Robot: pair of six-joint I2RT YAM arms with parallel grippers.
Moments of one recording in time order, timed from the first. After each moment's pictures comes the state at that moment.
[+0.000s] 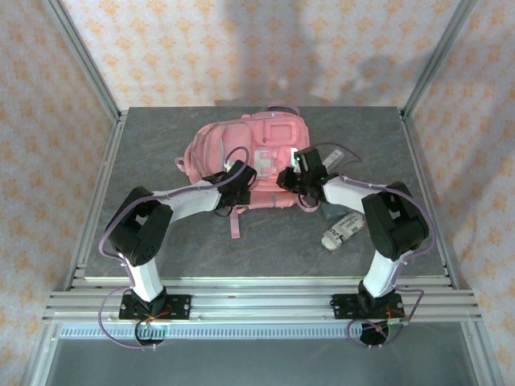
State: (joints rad) left arm -0.59 1.80 1.10 -0.36 -0.27 -0.56; right arm 0.45 1.77 0.99 -0.01 -0.26 0.72
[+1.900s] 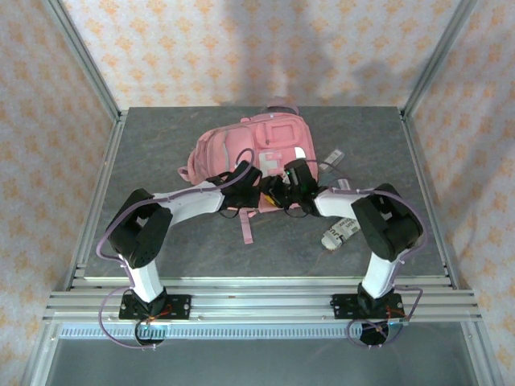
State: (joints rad) left arm -0.64 1.78 1.12 -0.36 -0.11 -0.53; right arm 0.56 1.80 0.89 0.26 -0.39 1.17
